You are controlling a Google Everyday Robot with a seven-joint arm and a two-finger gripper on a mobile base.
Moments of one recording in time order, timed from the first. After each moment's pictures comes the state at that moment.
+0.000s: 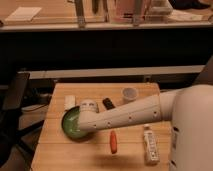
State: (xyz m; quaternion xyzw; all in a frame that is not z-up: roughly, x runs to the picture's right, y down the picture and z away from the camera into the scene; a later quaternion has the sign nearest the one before) arm -0.071 0.206 0.801 -0.15 -0.12 -0.57 0.80
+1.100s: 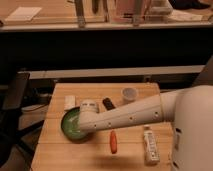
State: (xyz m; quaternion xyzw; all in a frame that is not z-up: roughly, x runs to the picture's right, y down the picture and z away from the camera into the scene) arm -0.071 0.208 0.795 -0.15 -0.13 -0.57 0.80
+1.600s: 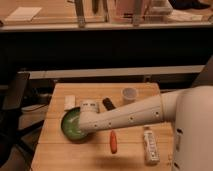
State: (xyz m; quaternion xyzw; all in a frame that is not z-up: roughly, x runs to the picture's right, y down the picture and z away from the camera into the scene) arm -0.072 0.209 0.793 -0.15 -0.13 -0.57 0.80
